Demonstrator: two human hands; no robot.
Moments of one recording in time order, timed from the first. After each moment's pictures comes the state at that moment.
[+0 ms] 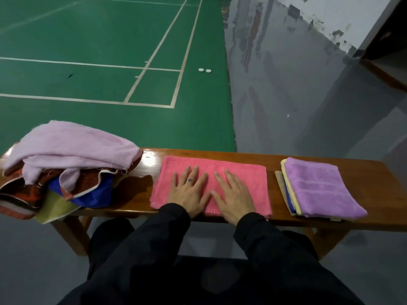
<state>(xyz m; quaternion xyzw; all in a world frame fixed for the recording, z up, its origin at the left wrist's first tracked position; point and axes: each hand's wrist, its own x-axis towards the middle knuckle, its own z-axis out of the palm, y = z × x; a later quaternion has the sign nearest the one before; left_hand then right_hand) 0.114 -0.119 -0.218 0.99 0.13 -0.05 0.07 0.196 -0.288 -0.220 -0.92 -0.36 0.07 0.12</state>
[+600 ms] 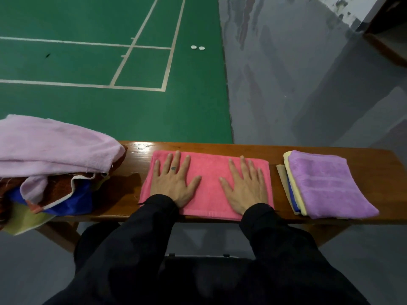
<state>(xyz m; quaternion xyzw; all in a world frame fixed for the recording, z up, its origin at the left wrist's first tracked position) 0.146 -0.084 -0.236 0.98 0.20 -0.04 0.06 0.245 -0.294 -0.234 -0.96 -0.26 0.07 0.02</state>
